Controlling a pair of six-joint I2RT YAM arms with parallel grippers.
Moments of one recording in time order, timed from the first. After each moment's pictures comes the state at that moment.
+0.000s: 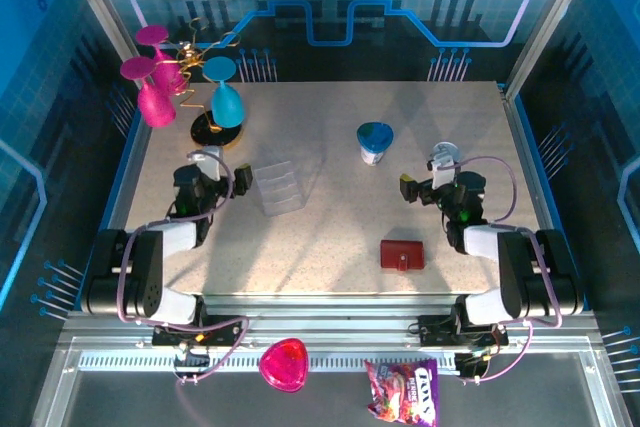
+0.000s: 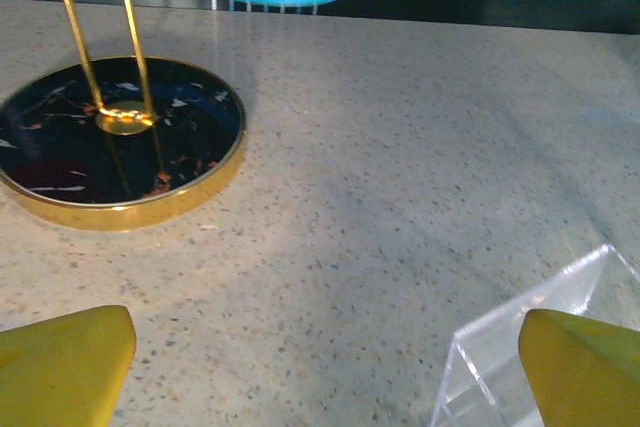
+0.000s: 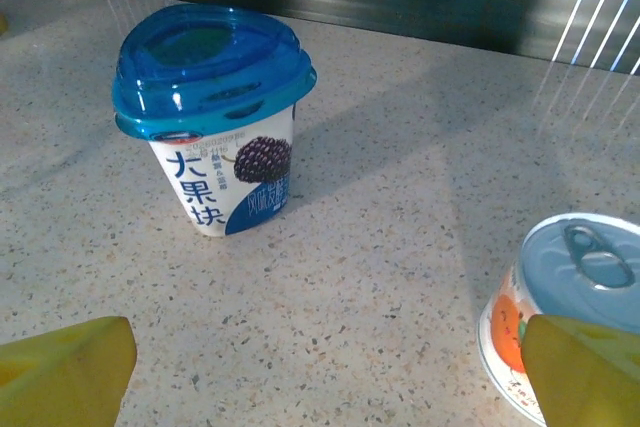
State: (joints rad) left arm 0.03 1.41 0.45 0.60 0.17 -0.09; right arm 0.03 1.40 0.37 0.70 -0.28 -0.13
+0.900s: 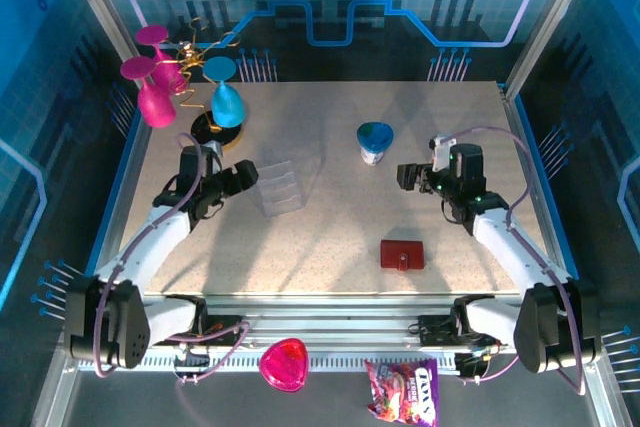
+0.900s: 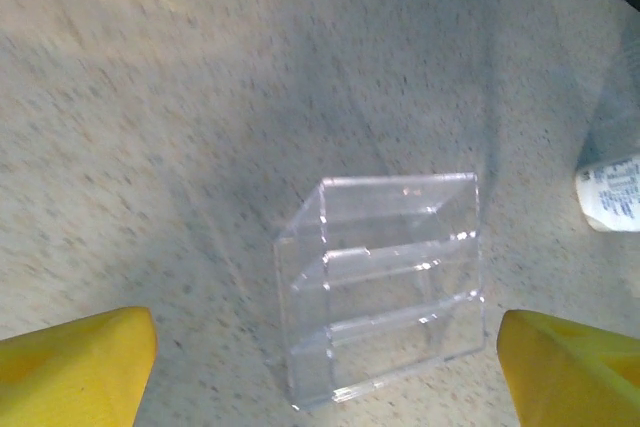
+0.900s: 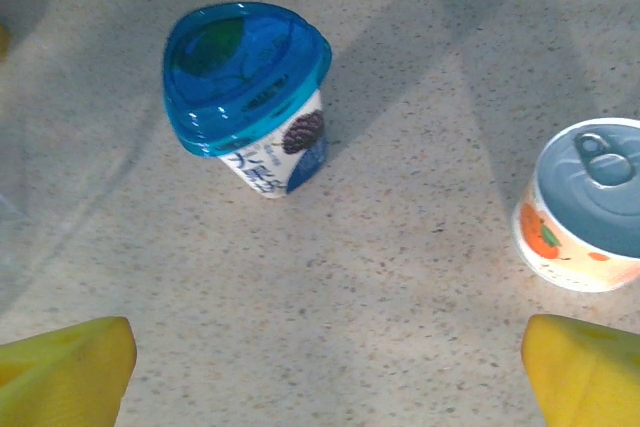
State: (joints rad) left arm -0.09 1.20 0.73 -0.28 0.17 -0.58; right arm 0.13 1.16 0.73 -0.19 -0.17 0.15
